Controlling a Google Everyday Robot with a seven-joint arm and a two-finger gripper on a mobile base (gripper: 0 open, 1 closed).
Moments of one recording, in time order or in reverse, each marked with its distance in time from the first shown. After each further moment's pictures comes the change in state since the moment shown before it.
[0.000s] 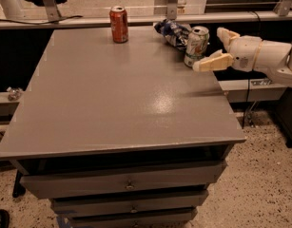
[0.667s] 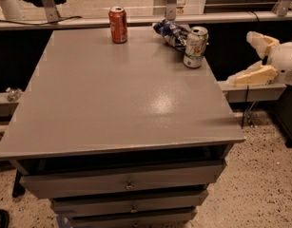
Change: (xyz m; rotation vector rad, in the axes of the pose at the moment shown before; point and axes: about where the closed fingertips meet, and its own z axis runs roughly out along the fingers) arm -0.021 0.048 -0.105 -0.032 0.029 -0.059
